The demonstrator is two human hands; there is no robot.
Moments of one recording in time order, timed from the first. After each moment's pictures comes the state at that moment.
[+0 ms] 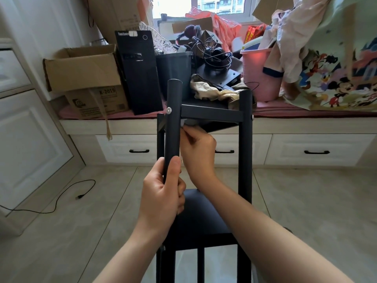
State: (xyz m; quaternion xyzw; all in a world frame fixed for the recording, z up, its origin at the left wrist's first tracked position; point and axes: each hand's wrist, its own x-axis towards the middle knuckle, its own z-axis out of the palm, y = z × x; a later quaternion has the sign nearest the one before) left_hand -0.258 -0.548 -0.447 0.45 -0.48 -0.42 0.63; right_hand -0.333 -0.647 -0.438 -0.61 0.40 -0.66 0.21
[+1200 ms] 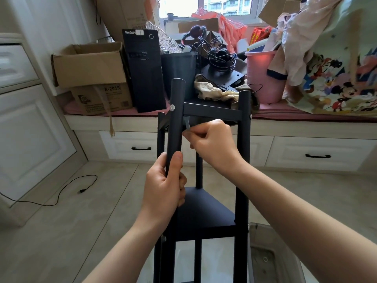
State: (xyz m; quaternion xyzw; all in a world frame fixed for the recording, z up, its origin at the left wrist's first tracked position) left_hand -0.261 -0.551 -0.445 0.46 -0.46 -0.42 0.63; right_hand -0.375 -0.629 -0.398 -0.73 0.44 -0.48 0.21
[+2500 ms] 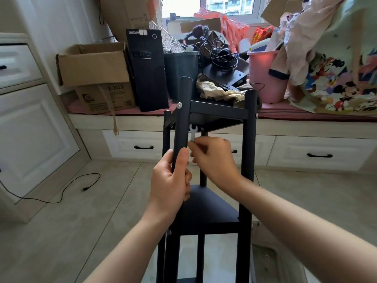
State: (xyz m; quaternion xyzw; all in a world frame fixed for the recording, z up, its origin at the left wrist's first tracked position) left_hand -0.261 -0.552 -0.448 0.45 -0.49 -0.40 0.63; right_hand -0.371 -0.620 -0.436 -0.75 0.44 -0.46 0.17
